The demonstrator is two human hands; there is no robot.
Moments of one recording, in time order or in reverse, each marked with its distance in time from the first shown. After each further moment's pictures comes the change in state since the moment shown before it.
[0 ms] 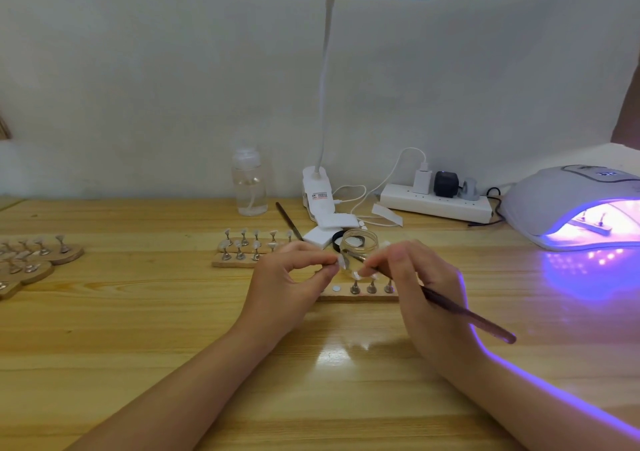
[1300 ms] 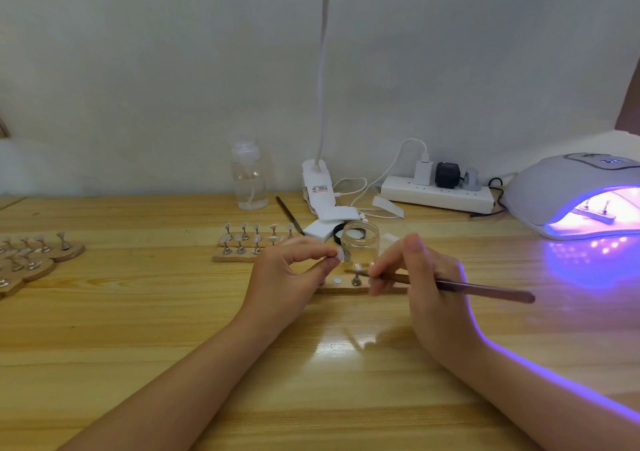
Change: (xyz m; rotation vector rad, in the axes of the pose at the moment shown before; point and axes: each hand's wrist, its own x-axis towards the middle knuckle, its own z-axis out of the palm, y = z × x) left_hand 0.000 -0.002 0.000 -0.031 -0.037 -0.022; right_hand -0.004 0.007 0.002 0.277 -0.015 0.077
